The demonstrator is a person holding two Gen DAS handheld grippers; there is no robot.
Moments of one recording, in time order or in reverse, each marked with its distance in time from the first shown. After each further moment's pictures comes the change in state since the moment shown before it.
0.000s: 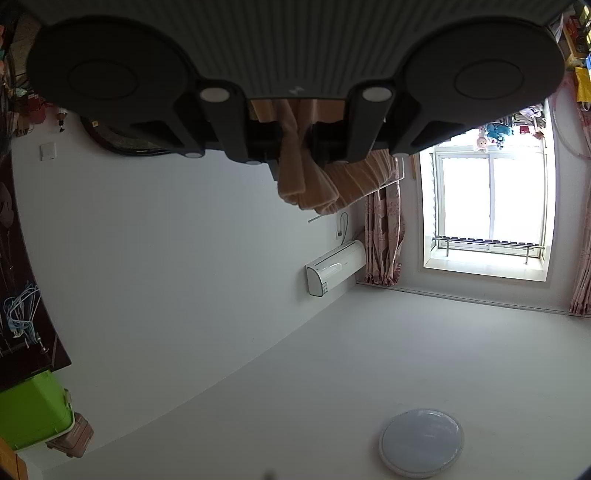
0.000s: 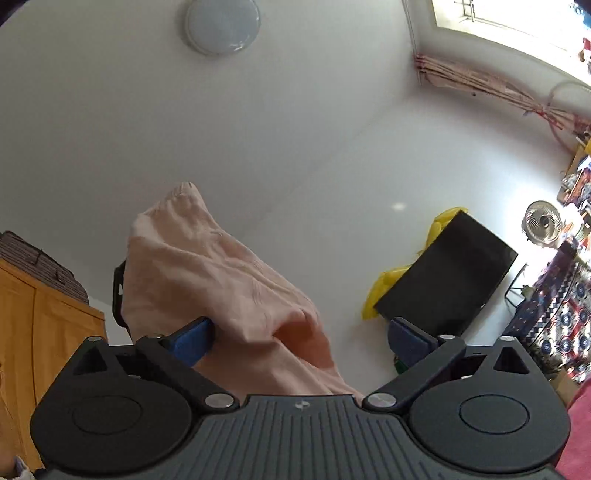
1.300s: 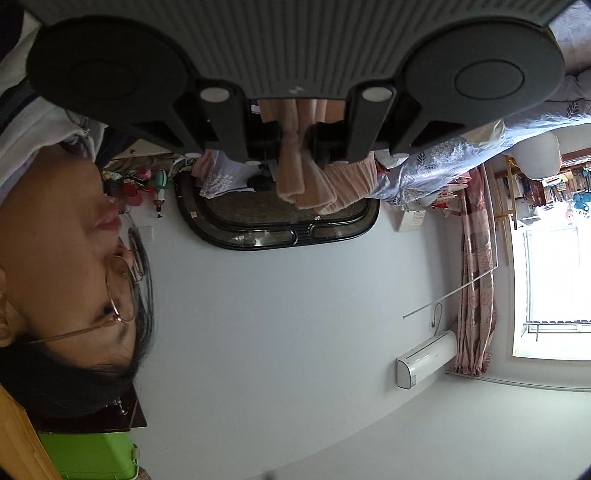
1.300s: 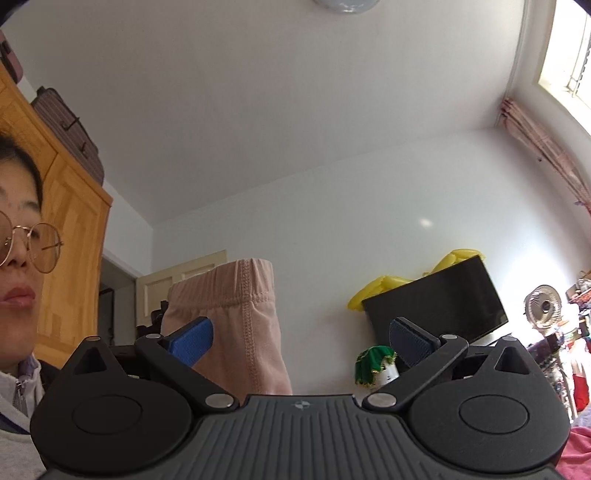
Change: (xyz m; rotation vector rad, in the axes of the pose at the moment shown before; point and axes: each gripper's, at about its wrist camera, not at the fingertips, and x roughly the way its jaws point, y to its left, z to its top) left arm -0.050 -0.013 -0.158 -0.041 0.272 -0.383; right arm -0.001 0.023 0.000 -0.445 0.174 0.047
